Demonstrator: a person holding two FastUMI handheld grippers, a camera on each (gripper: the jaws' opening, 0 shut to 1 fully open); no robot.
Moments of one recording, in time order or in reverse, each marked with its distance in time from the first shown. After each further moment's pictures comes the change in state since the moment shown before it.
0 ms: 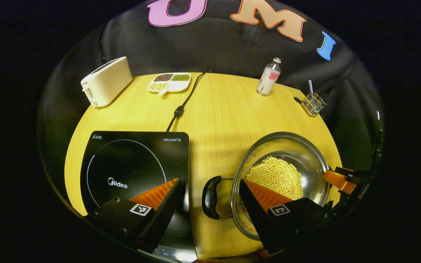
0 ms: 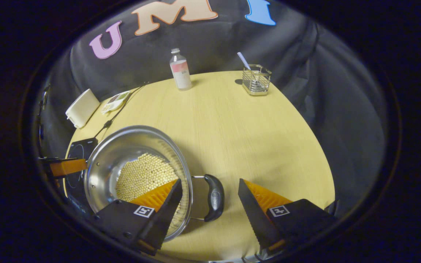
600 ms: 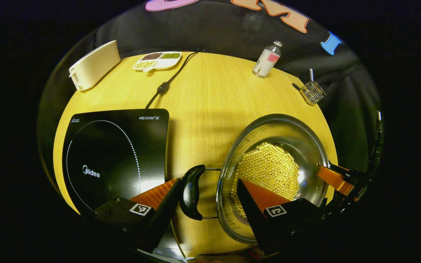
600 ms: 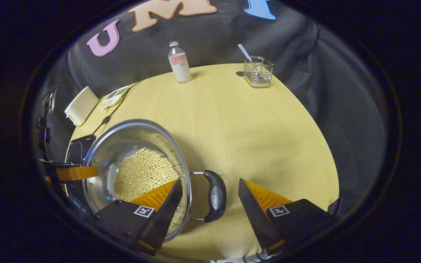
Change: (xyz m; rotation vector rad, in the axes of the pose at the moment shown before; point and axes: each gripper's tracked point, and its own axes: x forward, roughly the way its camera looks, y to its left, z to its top) left arm 0.026 -0.023 -0.031 -0.036 0.142 -0.052; right arm 0.013 0.002 -0.012 0.004 0.055 0.015
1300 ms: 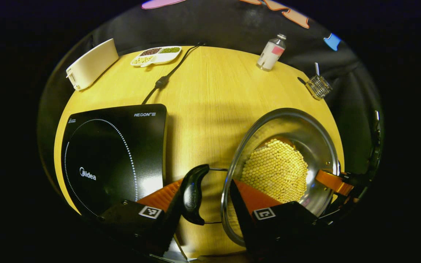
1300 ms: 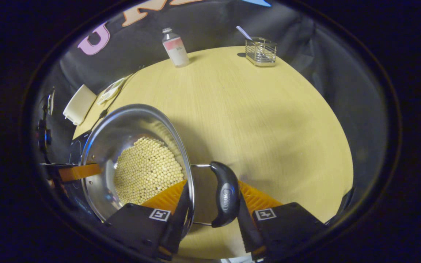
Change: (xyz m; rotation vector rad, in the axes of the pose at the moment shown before) left arm 0.016 0.010 -0.003 0.014 0.027 0.042; right arm 0.021 0.010 -0.029 0.064 0.120 0.036
